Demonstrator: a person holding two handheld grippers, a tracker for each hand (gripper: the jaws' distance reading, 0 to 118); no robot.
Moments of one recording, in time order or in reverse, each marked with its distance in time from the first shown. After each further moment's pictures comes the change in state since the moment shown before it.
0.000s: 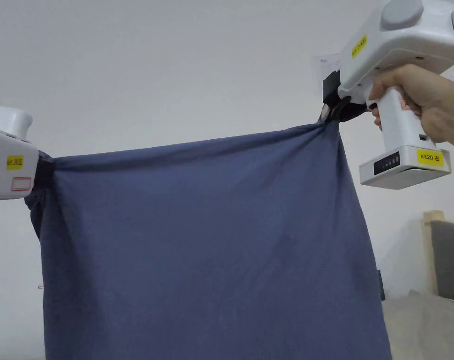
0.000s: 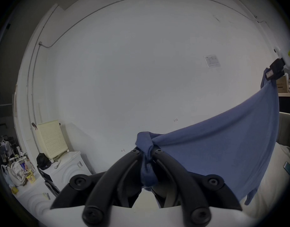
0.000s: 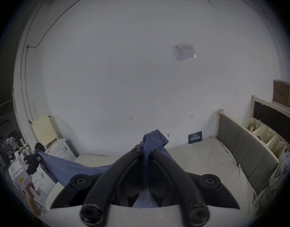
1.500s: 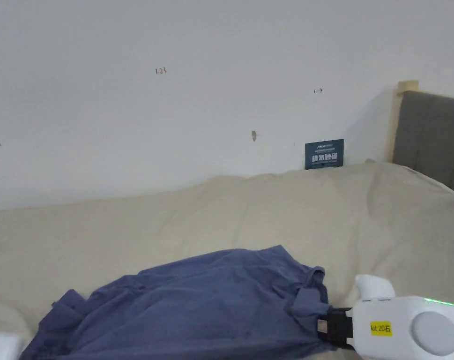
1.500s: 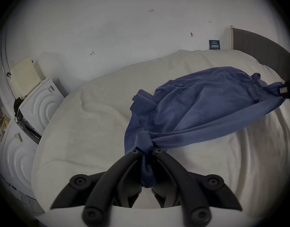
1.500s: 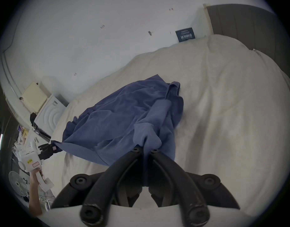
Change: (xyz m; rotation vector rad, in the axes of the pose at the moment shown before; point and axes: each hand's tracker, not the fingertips) left arm 0.101 -0.437 0.045 -0.659 -0.151 -0.019; right arm 0.132 -0.514 -0.013 -0.513 0.000 -0.197
